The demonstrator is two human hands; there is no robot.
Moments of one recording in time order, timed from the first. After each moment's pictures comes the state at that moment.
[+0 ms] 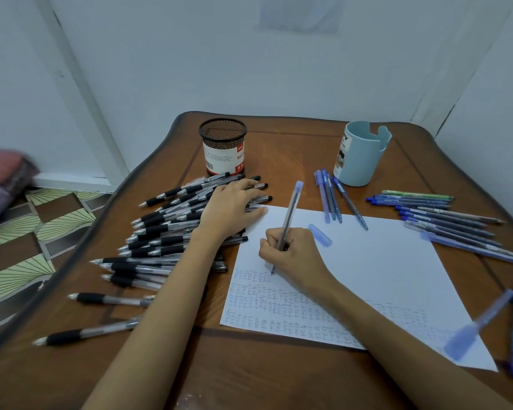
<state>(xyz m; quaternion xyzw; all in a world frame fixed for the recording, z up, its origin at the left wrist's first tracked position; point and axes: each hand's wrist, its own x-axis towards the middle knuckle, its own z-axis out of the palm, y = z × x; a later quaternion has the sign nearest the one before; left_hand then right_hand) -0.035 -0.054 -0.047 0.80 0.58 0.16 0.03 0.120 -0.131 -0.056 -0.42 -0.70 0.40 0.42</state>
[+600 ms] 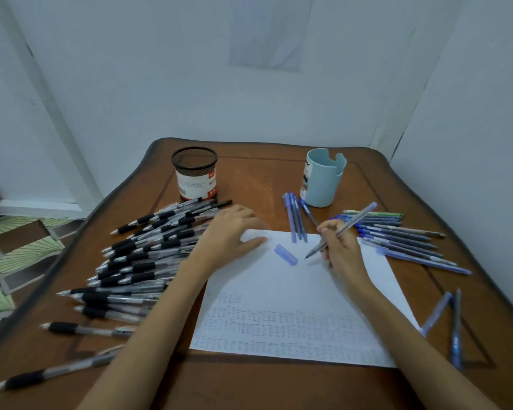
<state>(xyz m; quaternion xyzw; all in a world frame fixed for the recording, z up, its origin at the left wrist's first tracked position) 0.001 -0.073 -0.033 0.87 0.43 0.25 0.02 0.222 -0.108 -0.043 -0.55 -0.52 0.38 0.54</state>
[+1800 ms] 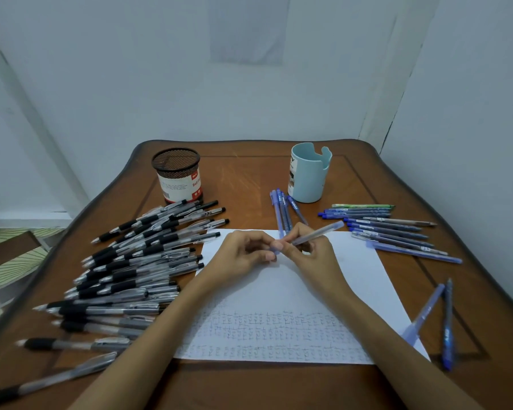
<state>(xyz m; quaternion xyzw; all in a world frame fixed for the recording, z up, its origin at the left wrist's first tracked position) 0.048 -0.111 -0.032 0.69 0.40 0.37 0.48 0.205 -0.124 -0.041 -0.48 -0.61 0.39 0.50</state>
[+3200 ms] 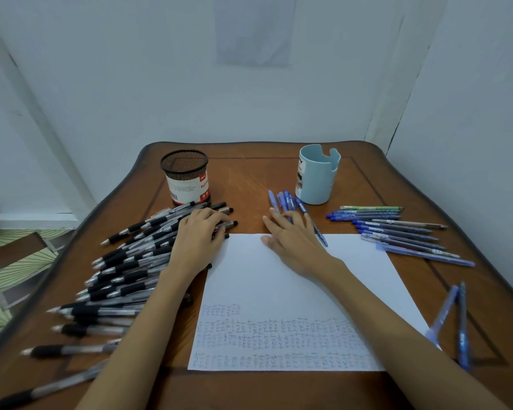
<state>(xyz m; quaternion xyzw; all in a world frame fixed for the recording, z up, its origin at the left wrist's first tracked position) -0.023 -0.065 -0.049 0.76 0.59 0.26 0.02 0.184 -0.063 -0.049 -0.55 -0.84 0.03 0.06</state>
